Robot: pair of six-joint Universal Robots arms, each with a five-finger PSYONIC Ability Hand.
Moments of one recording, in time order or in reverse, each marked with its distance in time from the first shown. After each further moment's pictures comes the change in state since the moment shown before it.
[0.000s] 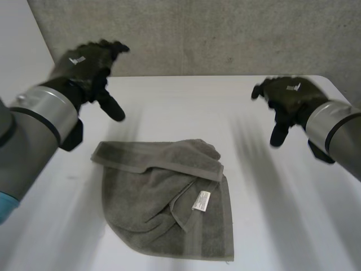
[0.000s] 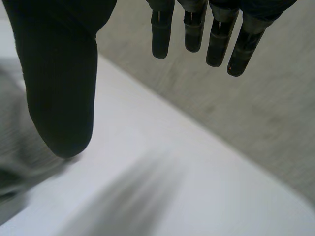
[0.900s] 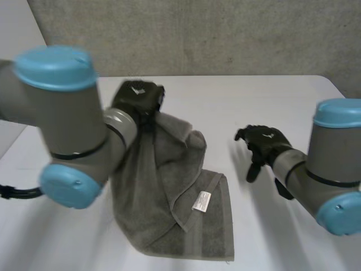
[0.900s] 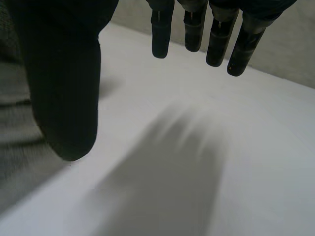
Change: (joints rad) left arm -0.137 -0.344 0.226 -0.012 -0.054 0.236; right arm 0.038 0.247 0.161 -0.286 0.015 0.213; left_hand 0.985 1.038 1.035 1.035 0.996; right_hand 0.000 0.000 0.000 0.000 0.000
